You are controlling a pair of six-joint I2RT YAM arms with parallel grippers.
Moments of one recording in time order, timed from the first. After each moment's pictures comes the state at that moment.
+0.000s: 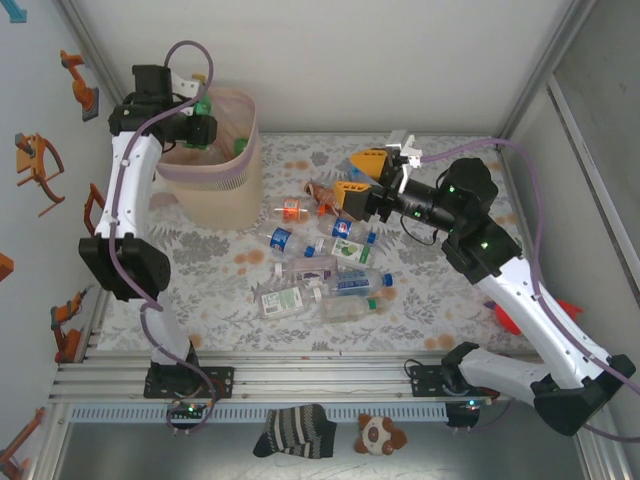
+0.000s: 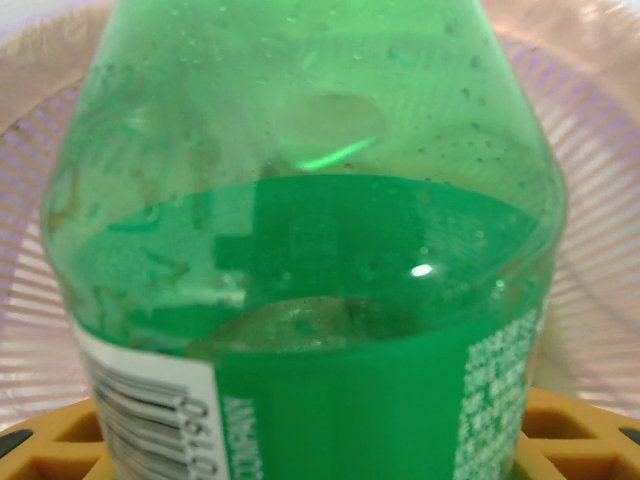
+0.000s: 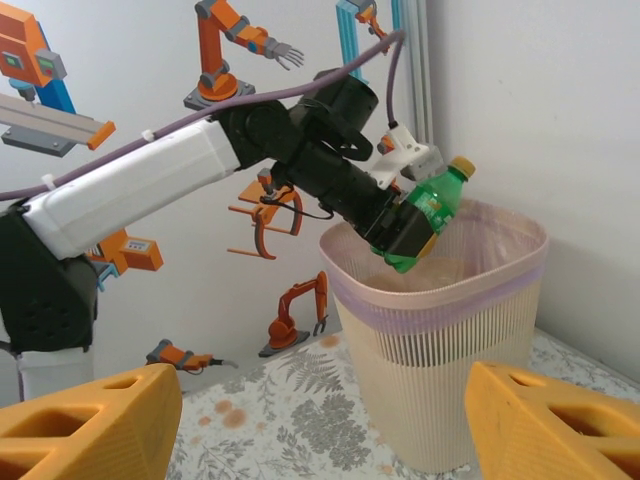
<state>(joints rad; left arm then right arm) -0.09 1.93 2.17 -1.05 0.07 0.14 0.61 1.07 1.23 -0.08 -0.56 0.19</state>
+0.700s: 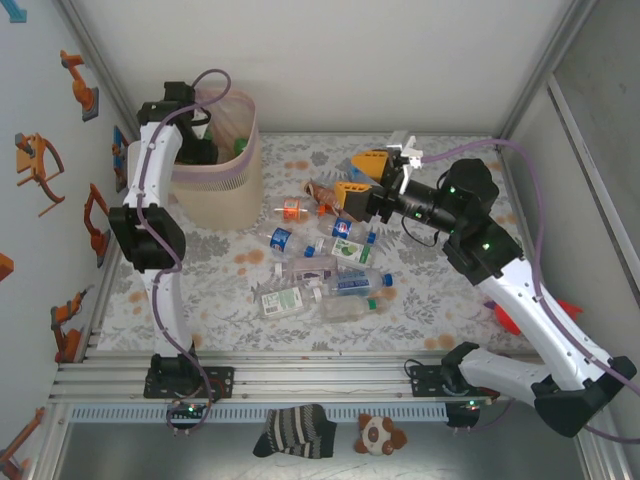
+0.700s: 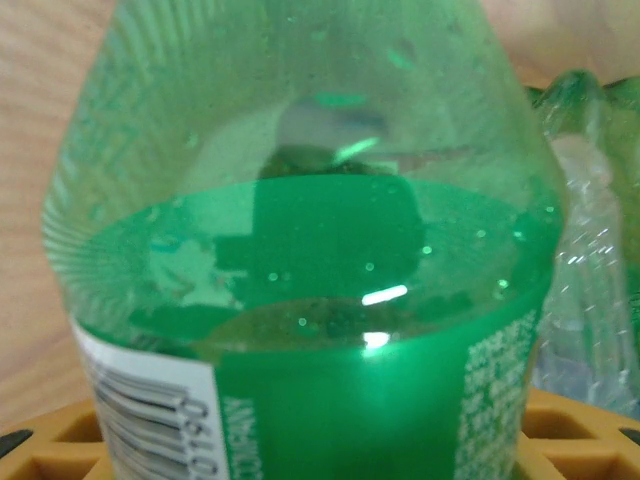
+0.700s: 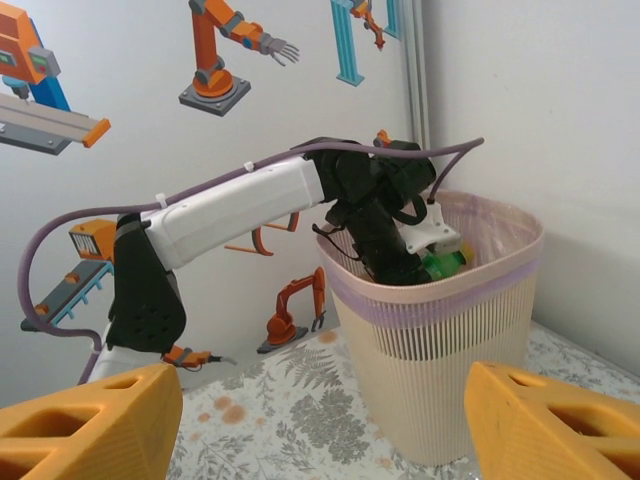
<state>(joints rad) -0.09 2.23 2.36 -1.30 -0.11 0.17 0.61 1.06 1.23 -0.10 -0.55 0.19</state>
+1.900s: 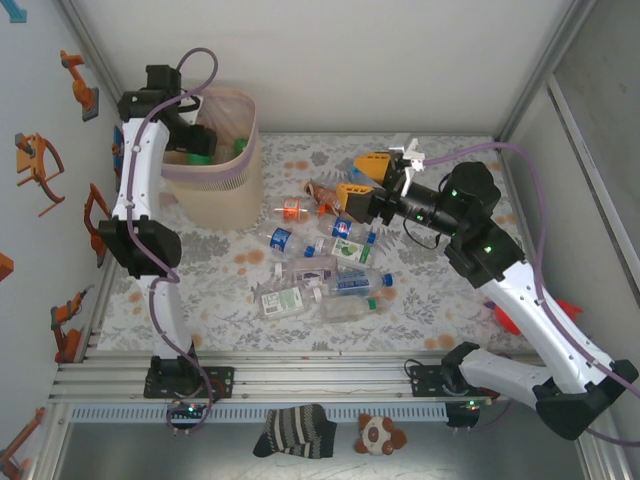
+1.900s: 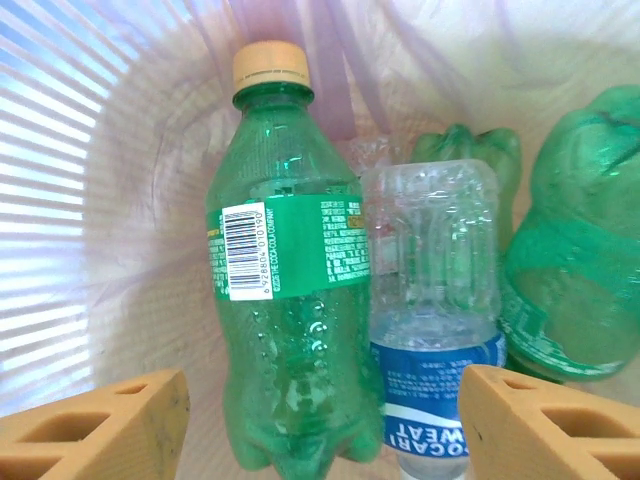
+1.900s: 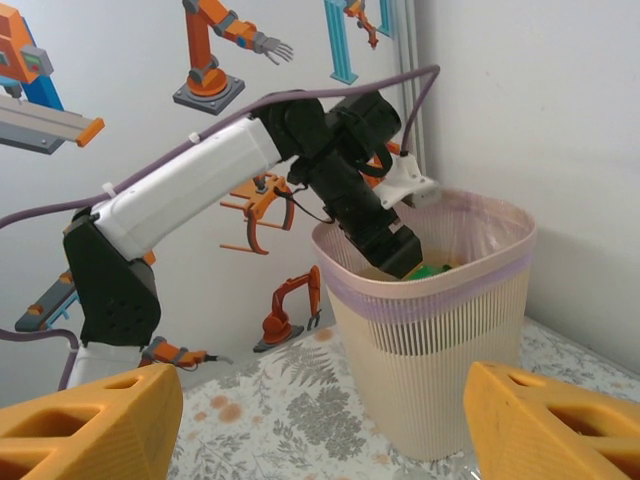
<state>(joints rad) -0.09 2.14 2.47 -1.38 -0.01 0.15 0.61 1.04 1.21 -0.11 -0.53 0.19</state>
